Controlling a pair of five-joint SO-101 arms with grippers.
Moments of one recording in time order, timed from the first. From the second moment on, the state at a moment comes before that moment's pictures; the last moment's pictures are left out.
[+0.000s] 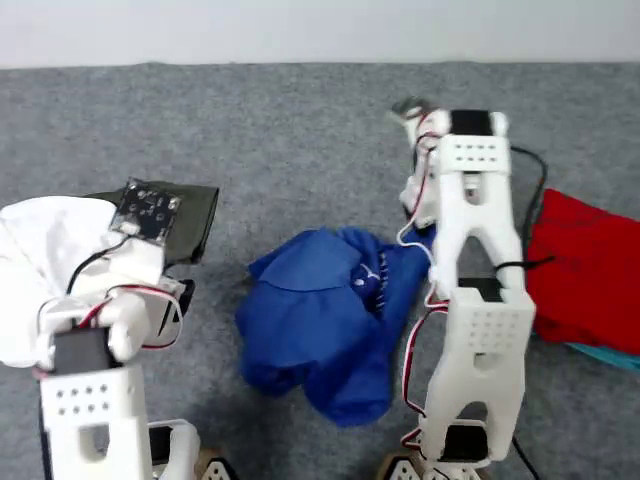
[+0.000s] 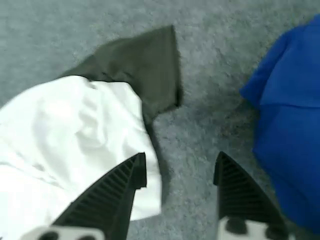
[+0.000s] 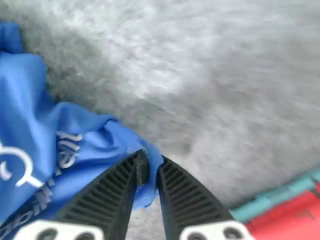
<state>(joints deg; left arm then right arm) -10.9 -54.8 48.3 75.1 -18.1 -1.4 38.2 -42.5 100.6 25.5</state>
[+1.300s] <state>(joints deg) 16.0 51.6 -52.9 97.2 -17.7 2.4 29.2 -28.8 100.6 26.3</state>
